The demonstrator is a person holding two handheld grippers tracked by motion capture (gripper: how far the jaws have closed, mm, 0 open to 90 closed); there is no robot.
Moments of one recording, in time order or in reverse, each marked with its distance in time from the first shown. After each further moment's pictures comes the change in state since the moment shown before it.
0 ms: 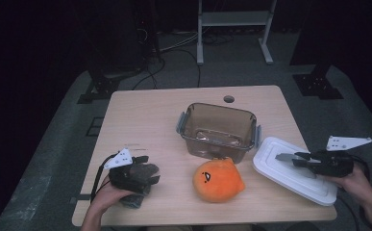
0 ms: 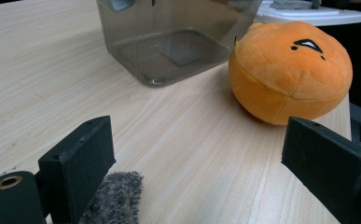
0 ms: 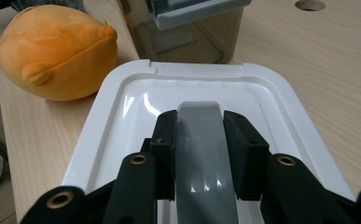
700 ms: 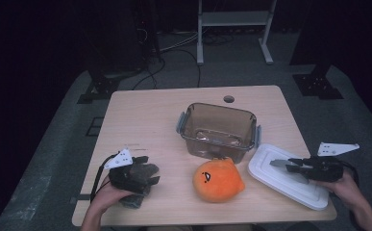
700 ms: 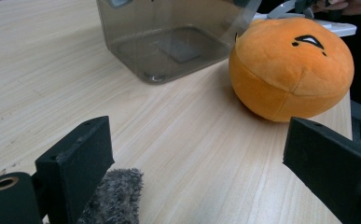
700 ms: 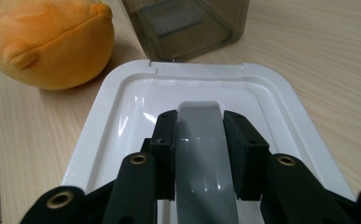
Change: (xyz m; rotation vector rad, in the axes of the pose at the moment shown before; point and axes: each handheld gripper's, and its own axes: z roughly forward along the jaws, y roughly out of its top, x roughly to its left) left arm 0.000 -0.001 0.001 0.012 -0.001 0.002; right arm -0.001 -0.024 0.023 0.006 0.024 0.047
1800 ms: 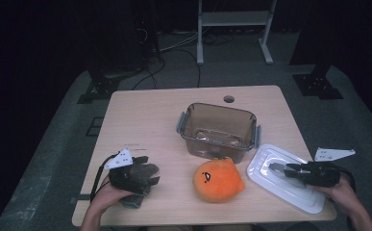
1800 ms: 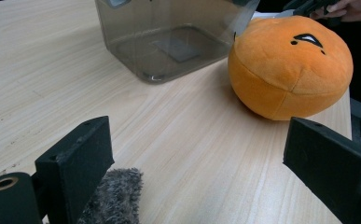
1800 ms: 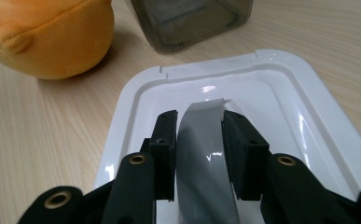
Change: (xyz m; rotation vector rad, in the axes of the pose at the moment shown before) left arm 0.000 0.000 -0.001 0.003 -0.002 0.010; right arm 0.005 -0.014 0.008 0.009 0.002 0.027
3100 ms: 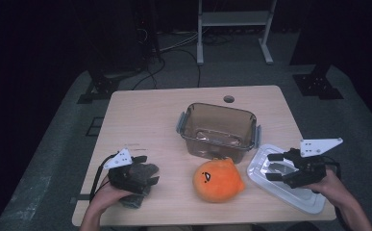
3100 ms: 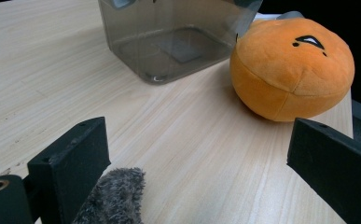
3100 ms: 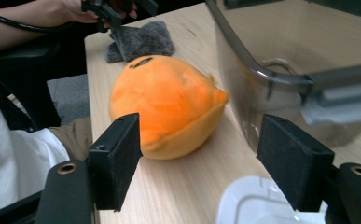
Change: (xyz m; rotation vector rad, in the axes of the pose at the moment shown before) left arm 0.000 0.000 -0.002 -0.002 0.008 -0.007; right arm 0.073 0.084 0.009 -0.065 0.210 -0.191
